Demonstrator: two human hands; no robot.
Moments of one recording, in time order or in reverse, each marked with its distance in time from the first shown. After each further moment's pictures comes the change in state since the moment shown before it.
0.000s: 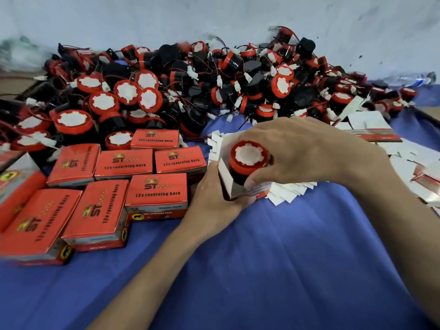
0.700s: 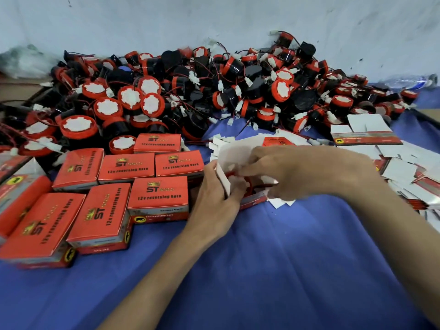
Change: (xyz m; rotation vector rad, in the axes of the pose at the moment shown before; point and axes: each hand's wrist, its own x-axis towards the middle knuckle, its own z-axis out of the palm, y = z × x) left_hand -0.003 0.005 0.003 -0.038 0.027 -0.037; right_hand 0.001 -0.009 0.007 -0.025 -0.361 -0.003
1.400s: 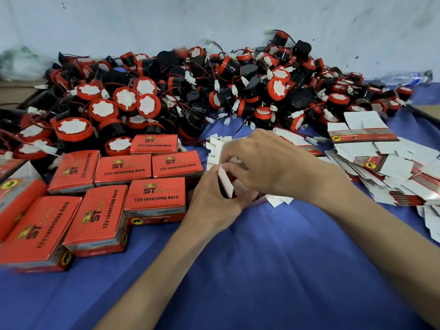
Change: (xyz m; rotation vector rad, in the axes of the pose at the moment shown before) left_hand 0.006 0.007 0.000 0.109 -0.002 -0.029; right_hand 0.014 -0.020 0.005 0.123 0.519 0.003
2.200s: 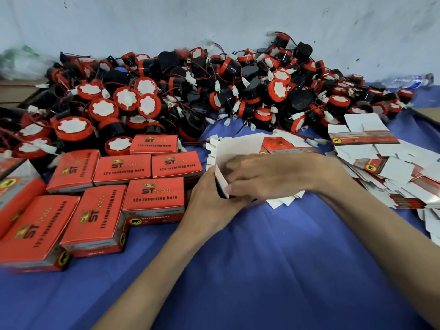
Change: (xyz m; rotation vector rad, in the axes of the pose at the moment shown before) left_hand -0.003 -0.001 -0.006 -0.059 -0.026 0.092; right_hand 0.003 0.009 0.002 0.189 -0.549 -0.124
